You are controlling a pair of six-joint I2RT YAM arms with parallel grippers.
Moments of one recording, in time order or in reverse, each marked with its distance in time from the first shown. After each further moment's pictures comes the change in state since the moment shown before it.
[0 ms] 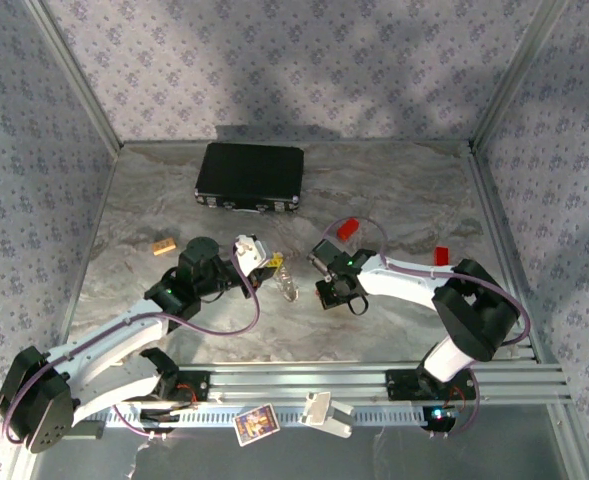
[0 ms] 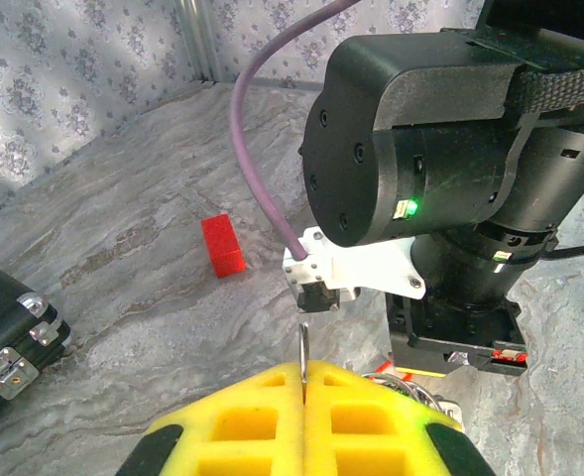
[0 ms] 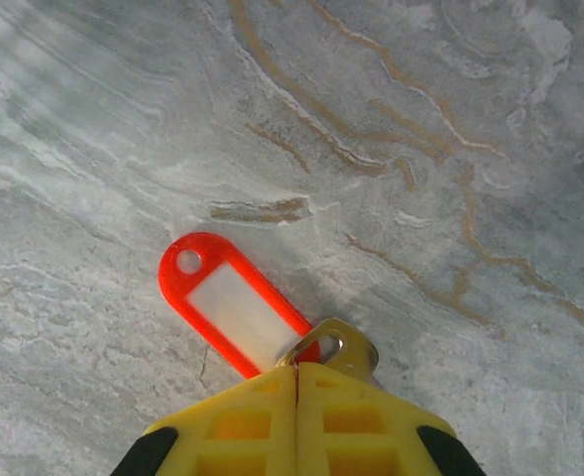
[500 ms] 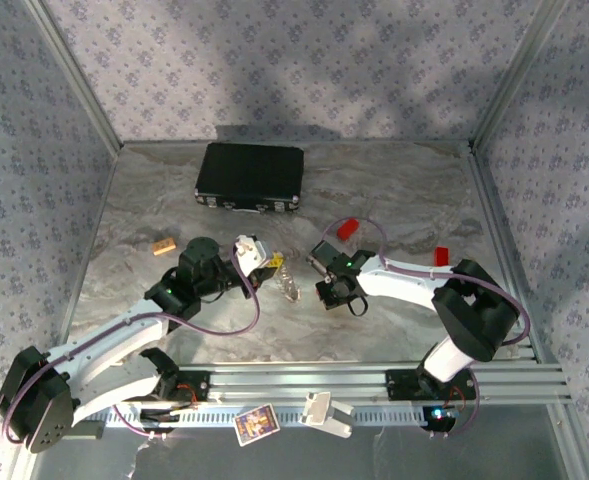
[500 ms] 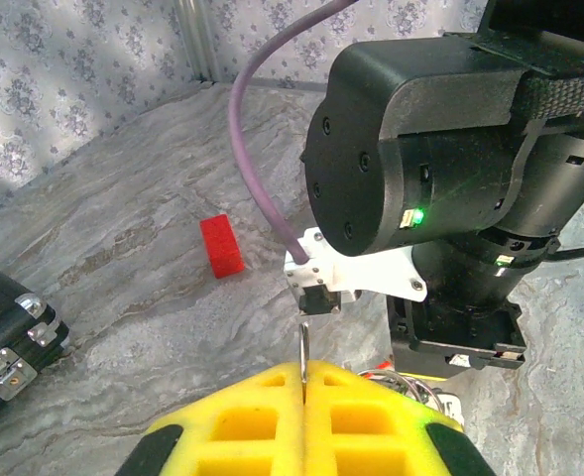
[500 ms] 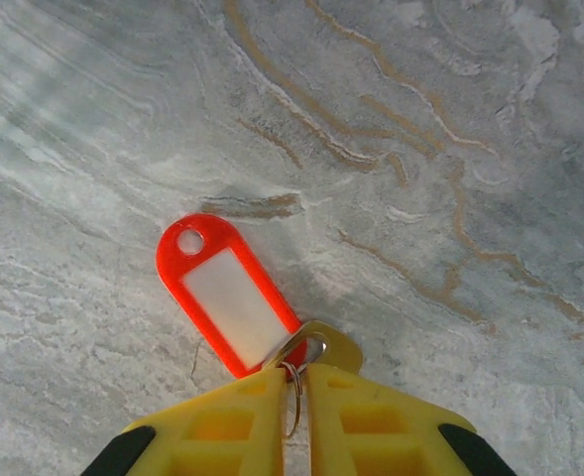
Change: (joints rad) left arm 0.000 0.000 0.000 0.000 0.000 0.000; right arm 0.012 0.000 -0.001 -0.008 0.026 0.000
